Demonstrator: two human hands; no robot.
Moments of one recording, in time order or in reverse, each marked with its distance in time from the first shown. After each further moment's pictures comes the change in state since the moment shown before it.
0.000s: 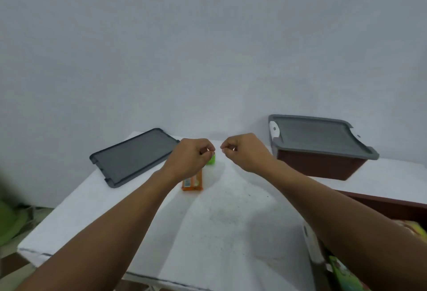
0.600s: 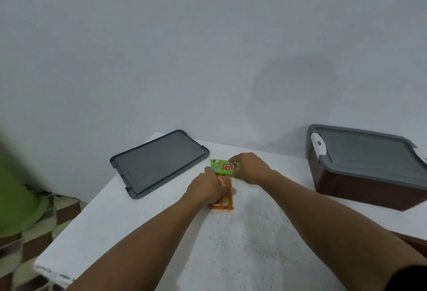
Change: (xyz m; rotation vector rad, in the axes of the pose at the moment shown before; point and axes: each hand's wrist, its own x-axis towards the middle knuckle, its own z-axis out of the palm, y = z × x) left_hand 0.025 -0.088 0.040 0.183 -0.331 -0.587; right_hand 0.105 0.015 0.107 -0.257 -0.356 0.073
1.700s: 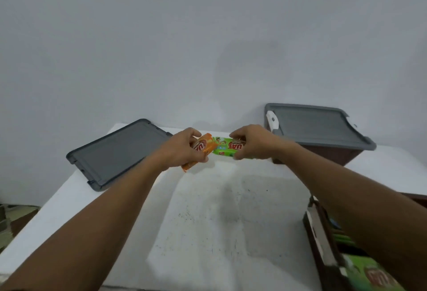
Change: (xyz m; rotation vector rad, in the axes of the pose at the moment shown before) left_hand -0.024 0.033 -0.059 -0.320 -0.153 0.403; right_hand -0.104 0.040 -0.086 0.064 0.029 0.071
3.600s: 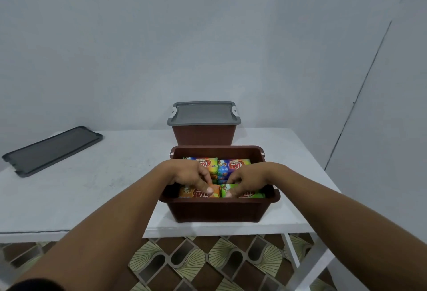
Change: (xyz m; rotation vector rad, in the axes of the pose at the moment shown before) left_hand -0.094 0.219 0.310 0.356 -0.532 -0.025; right_hand -0.334 0.223 -0.029 -0.083 -0.482 0.116
